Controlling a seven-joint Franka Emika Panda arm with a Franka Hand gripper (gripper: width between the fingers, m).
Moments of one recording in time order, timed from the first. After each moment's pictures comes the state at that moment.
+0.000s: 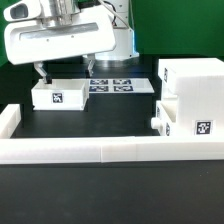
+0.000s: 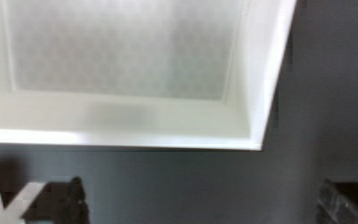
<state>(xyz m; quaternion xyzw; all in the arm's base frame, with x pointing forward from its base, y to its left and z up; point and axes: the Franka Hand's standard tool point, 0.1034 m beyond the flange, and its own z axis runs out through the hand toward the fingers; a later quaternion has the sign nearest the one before) 0.458 -0.115 0.060 -1.00 -0.02 -0.04 0.06</state>
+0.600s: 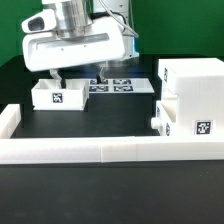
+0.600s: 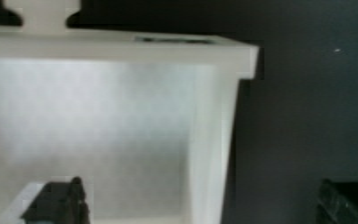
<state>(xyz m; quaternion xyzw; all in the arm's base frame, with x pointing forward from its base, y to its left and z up) 0.413 -0.085 0.031 -1.00 0.01 -0.01 0.06</state>
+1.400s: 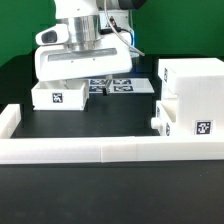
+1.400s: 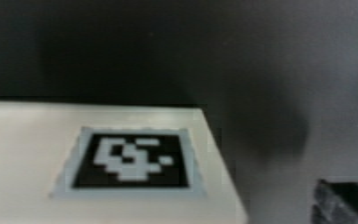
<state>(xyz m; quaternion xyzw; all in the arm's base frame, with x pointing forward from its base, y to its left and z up) 0.397 -0.081 0.004 -1.00 -0.01 -0.04 0.04</state>
